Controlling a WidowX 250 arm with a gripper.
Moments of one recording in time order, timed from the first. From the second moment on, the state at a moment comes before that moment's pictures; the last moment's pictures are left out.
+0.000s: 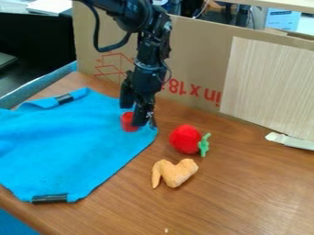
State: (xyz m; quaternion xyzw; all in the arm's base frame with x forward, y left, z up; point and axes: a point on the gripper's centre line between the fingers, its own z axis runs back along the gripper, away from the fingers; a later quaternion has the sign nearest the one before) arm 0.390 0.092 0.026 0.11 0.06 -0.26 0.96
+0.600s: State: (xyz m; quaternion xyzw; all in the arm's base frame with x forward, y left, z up) arm 0.389 0.094 0.015 0.12 0.08 -0.26 0.95
